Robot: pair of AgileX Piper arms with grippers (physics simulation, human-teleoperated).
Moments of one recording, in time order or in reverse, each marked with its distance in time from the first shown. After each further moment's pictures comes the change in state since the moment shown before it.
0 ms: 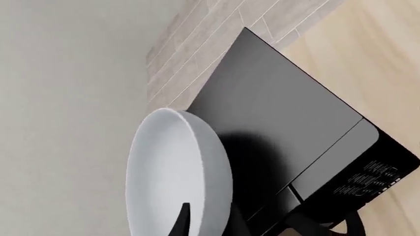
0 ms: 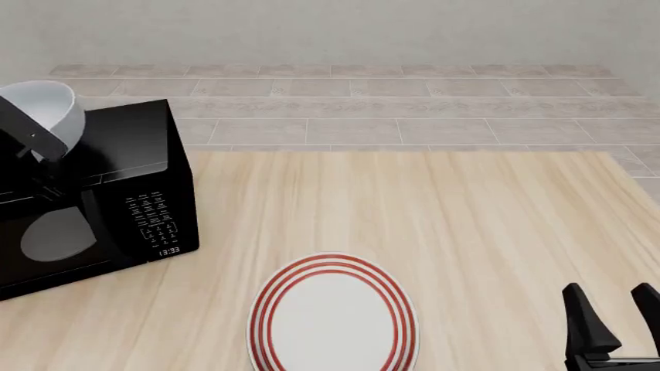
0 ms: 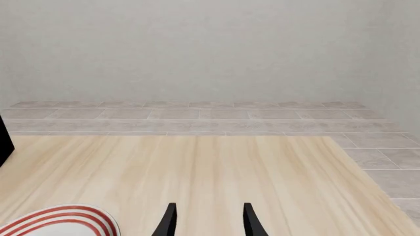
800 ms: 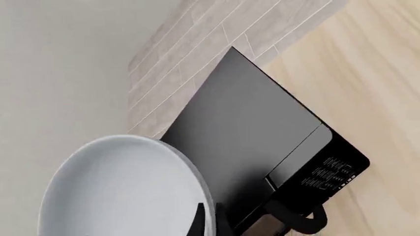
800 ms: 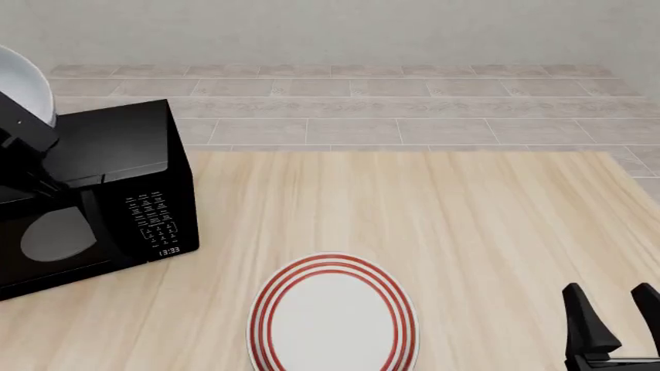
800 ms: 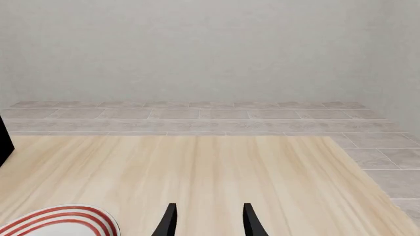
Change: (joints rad) left arm -0.049 -0.119 -0.034 0.175 0.046; right arm 0.000 0.000 0.000 0.000 0.000
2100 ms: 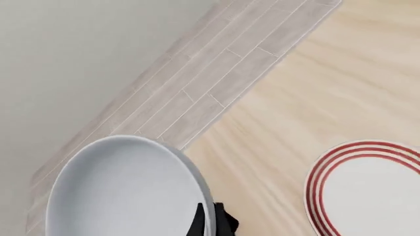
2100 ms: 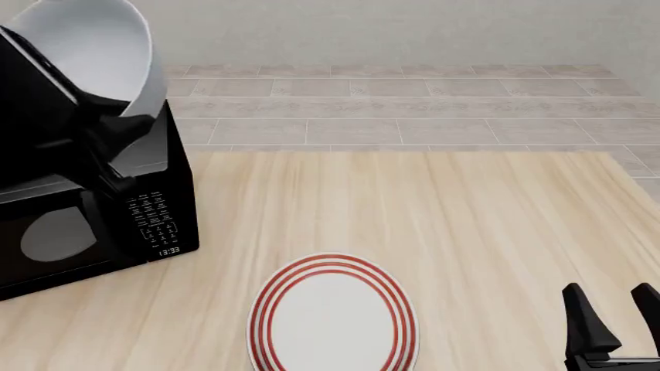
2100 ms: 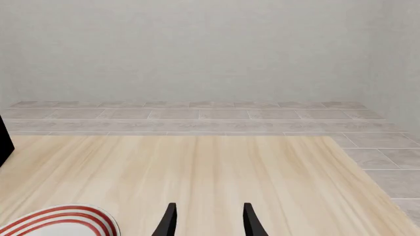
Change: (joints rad) left arm -0.586 -0.231 -0.124 0.249 -0.324; right arm 0.000 0.000 0.000 0.000 0.000
